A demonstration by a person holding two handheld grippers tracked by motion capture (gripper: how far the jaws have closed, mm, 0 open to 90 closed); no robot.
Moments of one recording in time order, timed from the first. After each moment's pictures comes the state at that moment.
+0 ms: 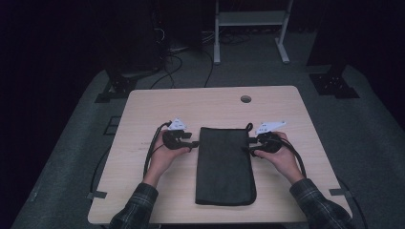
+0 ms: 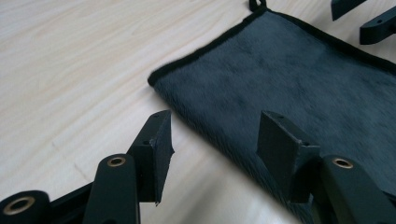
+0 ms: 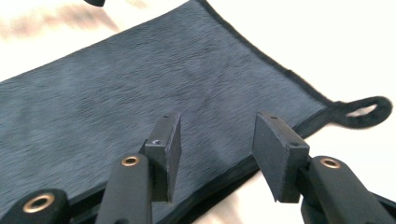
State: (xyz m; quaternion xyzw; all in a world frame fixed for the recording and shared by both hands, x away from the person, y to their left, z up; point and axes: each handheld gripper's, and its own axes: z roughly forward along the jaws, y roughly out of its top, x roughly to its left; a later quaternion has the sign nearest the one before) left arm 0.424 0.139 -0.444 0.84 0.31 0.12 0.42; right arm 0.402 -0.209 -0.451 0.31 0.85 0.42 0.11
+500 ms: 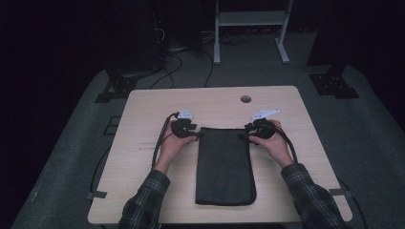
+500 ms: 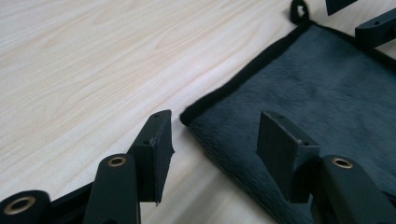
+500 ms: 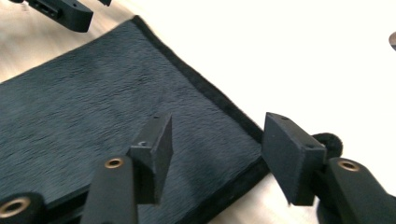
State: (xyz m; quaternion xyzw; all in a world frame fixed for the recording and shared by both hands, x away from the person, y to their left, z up) left arm 0.471 0.120 -0.456 0.84 0.33 0.12 0.41; right arm 0.457 -0.203 -0.459 0.34 0.83 0.41 0.13
